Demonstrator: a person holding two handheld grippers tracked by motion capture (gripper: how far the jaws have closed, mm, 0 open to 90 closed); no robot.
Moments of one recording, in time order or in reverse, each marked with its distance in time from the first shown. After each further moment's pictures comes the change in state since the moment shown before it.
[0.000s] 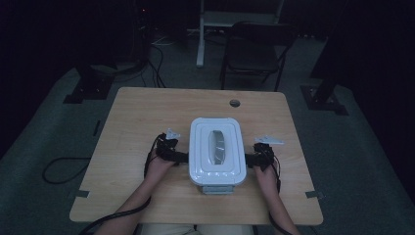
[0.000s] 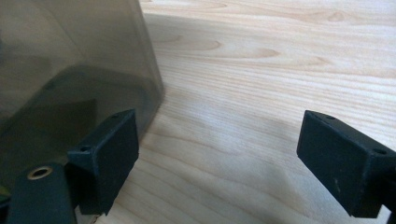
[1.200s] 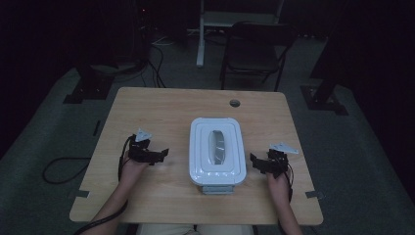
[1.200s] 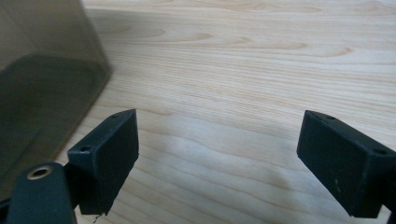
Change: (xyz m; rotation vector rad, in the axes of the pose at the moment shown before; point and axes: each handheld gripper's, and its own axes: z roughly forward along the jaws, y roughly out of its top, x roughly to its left) left arm 0.053 -0.030 -0.058 -0.016 0.127 -0.068; right arm -0.025 -0.023 -0.031 -0.037 -0.116 0.030
